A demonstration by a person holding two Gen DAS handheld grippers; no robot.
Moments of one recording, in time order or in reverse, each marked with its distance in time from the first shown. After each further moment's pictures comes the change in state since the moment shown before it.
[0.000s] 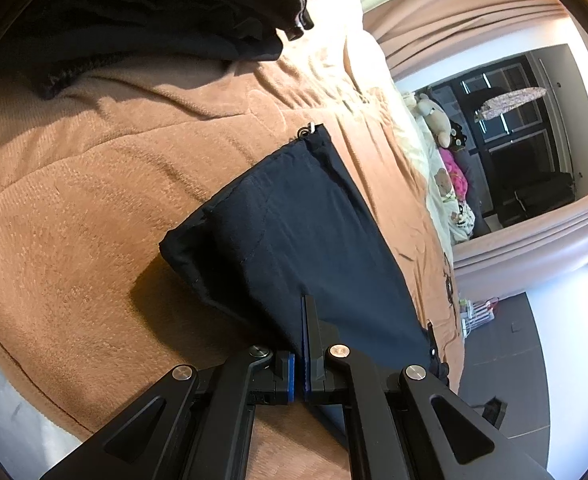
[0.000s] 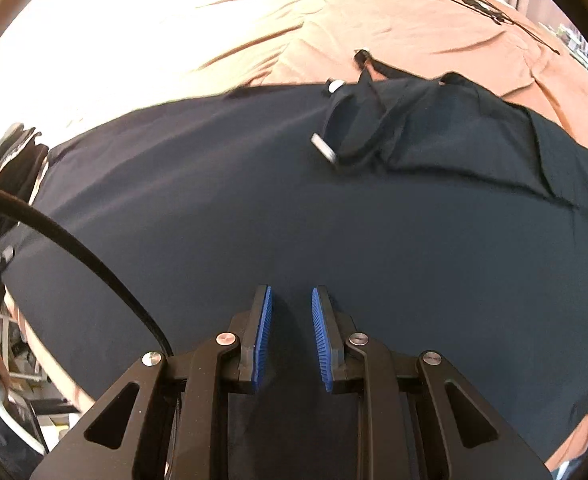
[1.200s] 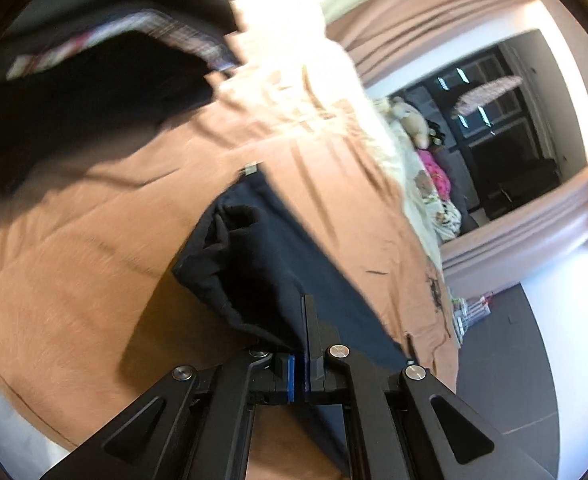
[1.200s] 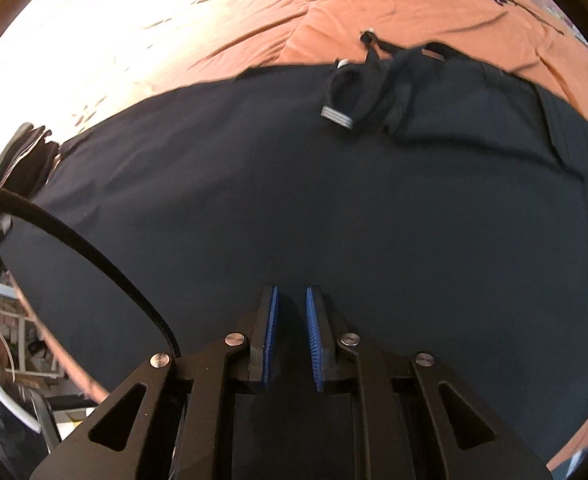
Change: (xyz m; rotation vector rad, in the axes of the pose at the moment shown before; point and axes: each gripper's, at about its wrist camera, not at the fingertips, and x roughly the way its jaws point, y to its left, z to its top) left arm -0.022 -0.067 0.024 0.111 -0.051 -0.040; right arm 0.029 0.046 -0.049 0.028 0.054 0.073
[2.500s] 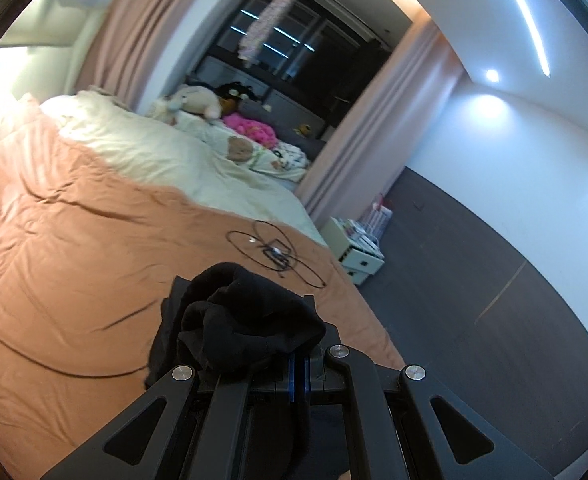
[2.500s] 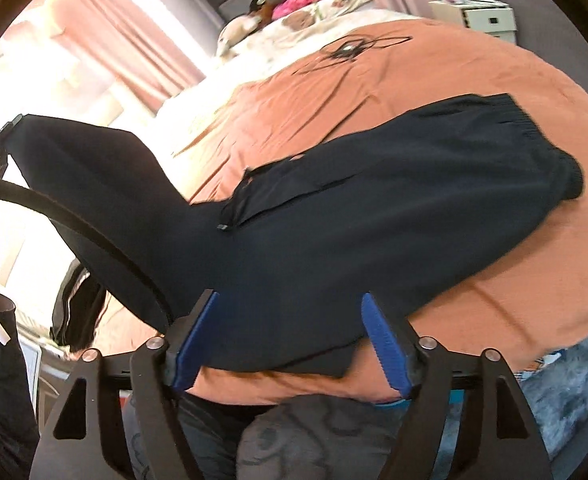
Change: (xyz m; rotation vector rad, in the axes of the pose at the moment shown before) left arm 0.028 -0.413 -0.065 0.609 0.082 -0.317; right arm -0.177 -0.159 -0.146 0.334 -0.424 0.113
